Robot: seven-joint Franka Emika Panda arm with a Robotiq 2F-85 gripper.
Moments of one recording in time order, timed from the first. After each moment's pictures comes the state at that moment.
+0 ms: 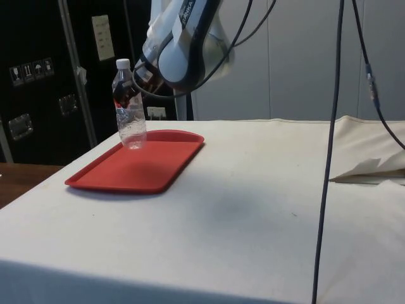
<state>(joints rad) 0.18 0.53 -0.25 -2.12 0.29 3.48 0.02</state>
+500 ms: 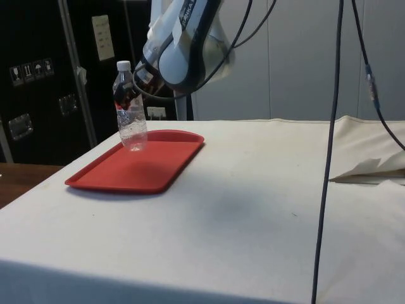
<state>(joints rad) 0.18 0.53 -0.25 -2.12 0.29 3.48 0.02</state>
